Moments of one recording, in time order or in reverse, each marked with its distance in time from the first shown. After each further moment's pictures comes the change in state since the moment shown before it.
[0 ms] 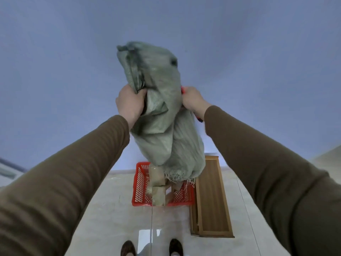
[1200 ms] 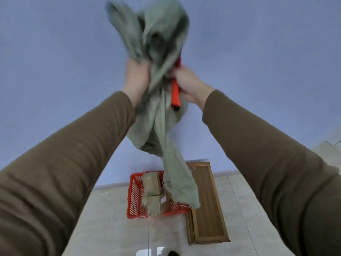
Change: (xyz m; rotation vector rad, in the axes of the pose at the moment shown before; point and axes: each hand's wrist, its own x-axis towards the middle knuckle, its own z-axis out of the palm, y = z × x) left_hand -0.018 0.128 0.005 -0.320 -0.069 0.308; right_hand -0.045 -0.086 -0.059 0.698 -0.086 -0.055
